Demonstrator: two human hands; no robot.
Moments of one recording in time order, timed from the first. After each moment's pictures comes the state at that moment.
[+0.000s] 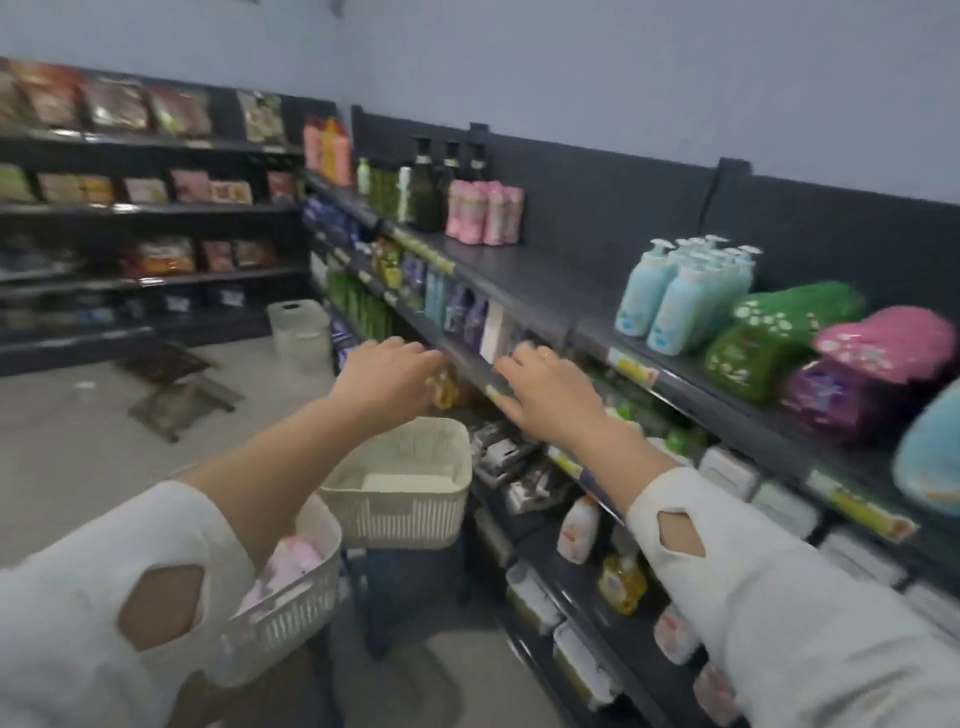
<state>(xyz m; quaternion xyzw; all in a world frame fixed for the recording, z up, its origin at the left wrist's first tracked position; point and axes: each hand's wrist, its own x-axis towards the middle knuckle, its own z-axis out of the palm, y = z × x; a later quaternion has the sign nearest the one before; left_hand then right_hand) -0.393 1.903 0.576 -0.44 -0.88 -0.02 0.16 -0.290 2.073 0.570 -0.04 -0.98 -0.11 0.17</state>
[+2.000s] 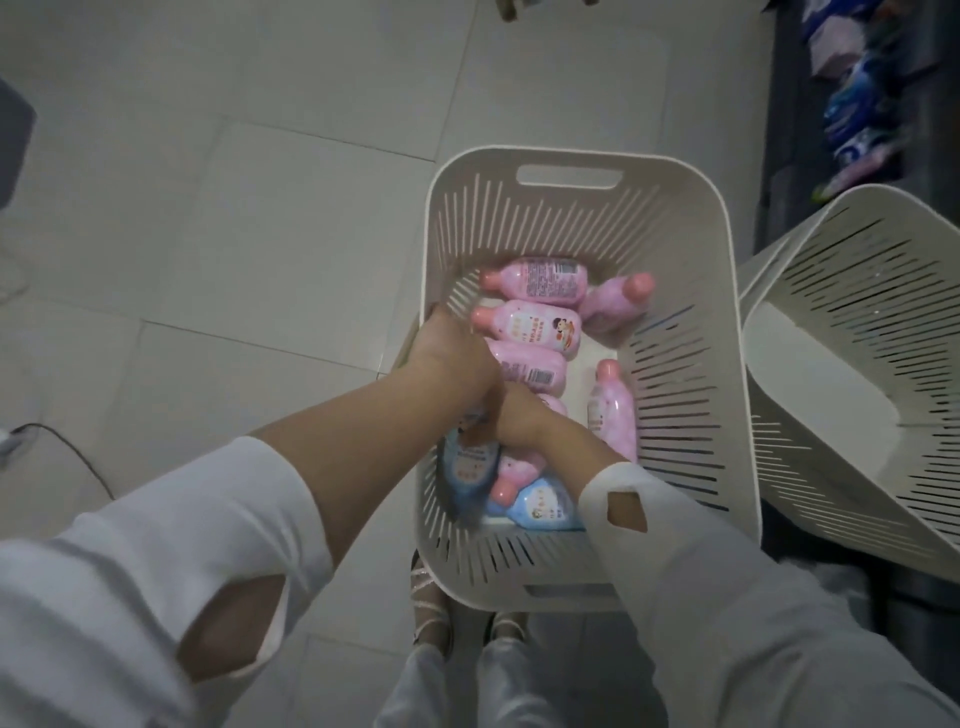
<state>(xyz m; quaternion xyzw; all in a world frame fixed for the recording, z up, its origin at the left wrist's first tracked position) -0.683 1.656 0.135 -0.22 -0.86 0.30 -0.34 -0.666 1.754 0.031 0.08 -0.81 0.31 -0.48</state>
